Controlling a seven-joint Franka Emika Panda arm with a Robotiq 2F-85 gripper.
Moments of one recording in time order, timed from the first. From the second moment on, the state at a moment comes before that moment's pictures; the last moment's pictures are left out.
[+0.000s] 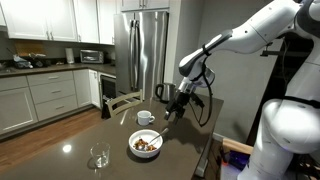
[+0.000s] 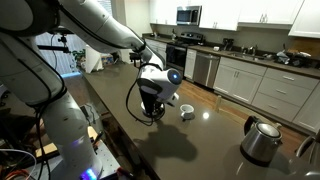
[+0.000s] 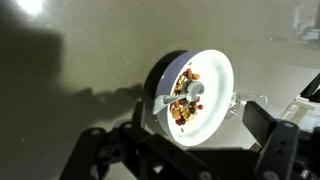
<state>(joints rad) -0.02 -0.21 -0.29 -2.63 0.80 2.24 -0.54</state>
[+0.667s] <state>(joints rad) -0.08 -0.06 -0.28 -2.63 1.11 2.20 -0.85</state>
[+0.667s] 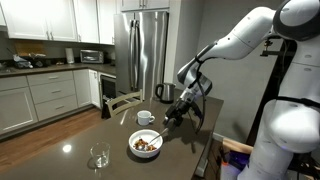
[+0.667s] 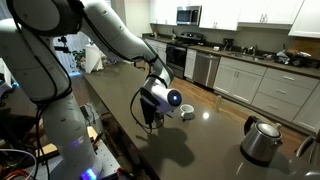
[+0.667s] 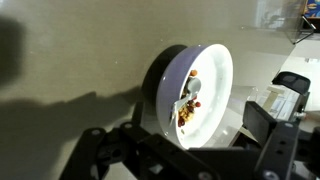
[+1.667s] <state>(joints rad) -0.09 0.00 -0.22 -2.63 1.37 2.20 -1.05</state>
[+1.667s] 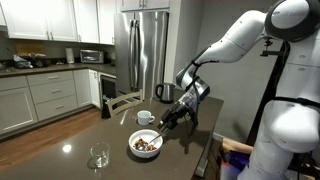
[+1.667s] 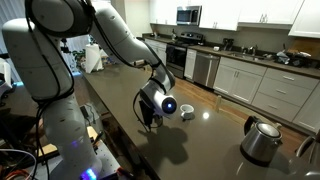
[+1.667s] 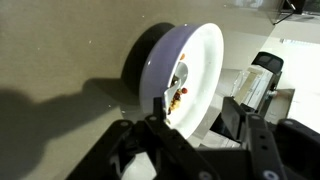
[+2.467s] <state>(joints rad) -0.13 0.01 -0.22 -2.64 1.47 2.20 -1.10</state>
